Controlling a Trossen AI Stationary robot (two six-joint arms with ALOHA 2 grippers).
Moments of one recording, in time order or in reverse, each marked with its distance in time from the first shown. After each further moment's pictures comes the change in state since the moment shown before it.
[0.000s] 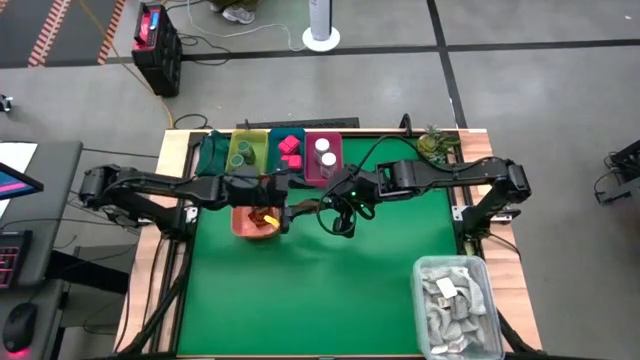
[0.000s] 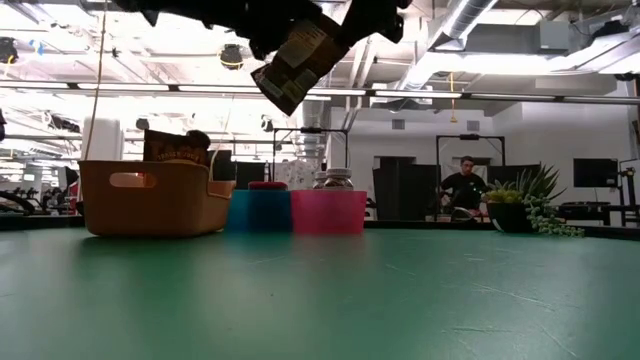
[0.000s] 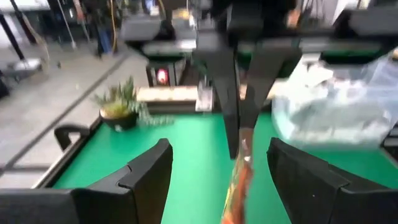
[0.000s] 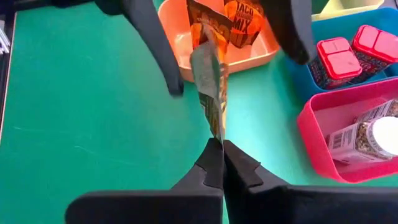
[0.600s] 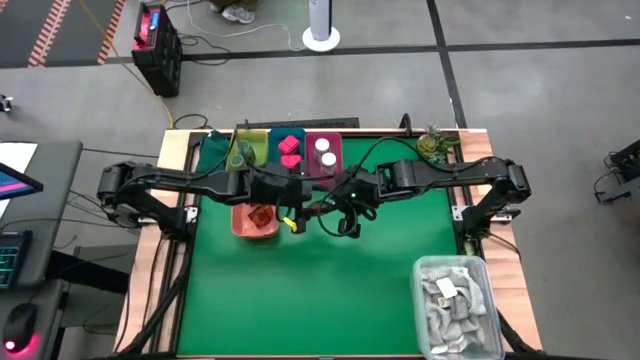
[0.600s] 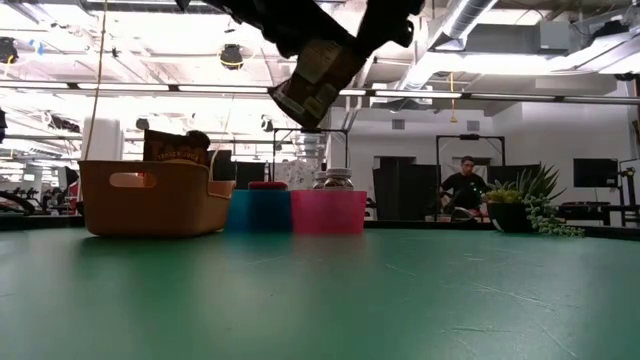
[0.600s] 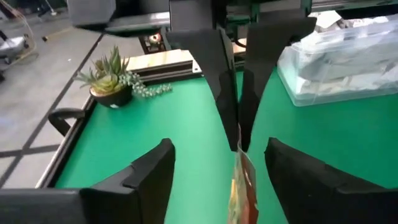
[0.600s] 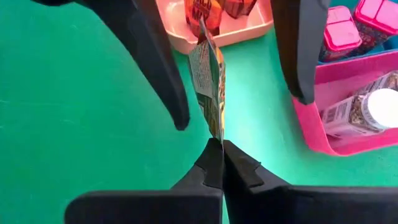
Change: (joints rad) left arm -0.003 0.165 0.258 -0.316 0.000 0.128; right arm 0.003 0.000 0.000 -0.099 0.001 -0.007
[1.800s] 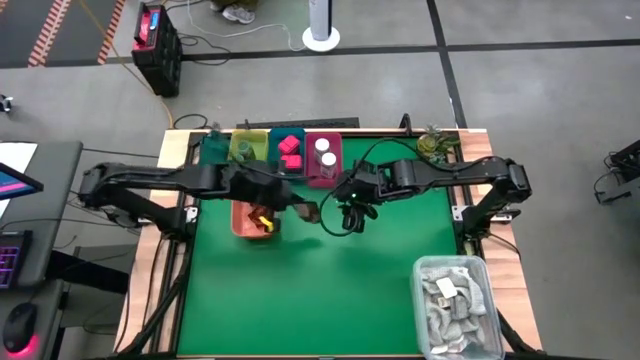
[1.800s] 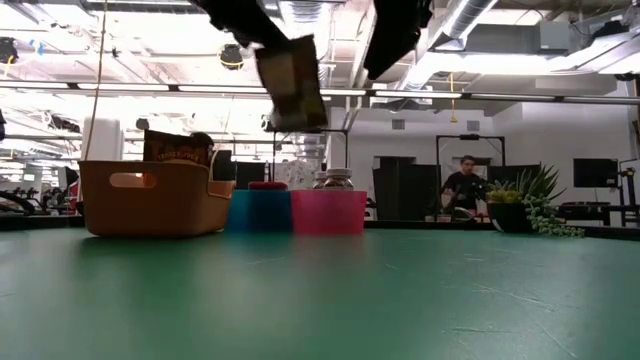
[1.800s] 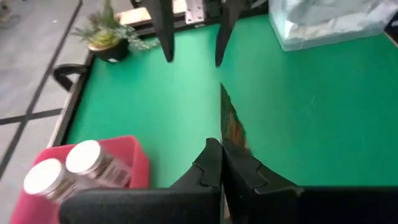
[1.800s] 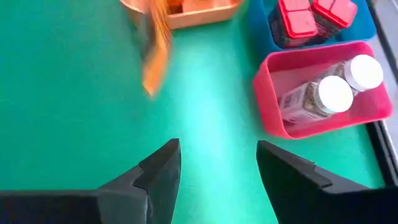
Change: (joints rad) left arm 0.000 -0.178 0.004 -0.379 -0.015 0.036; right arm -0.013 -0.005 -0.021 -0.063 0.126 -0.069
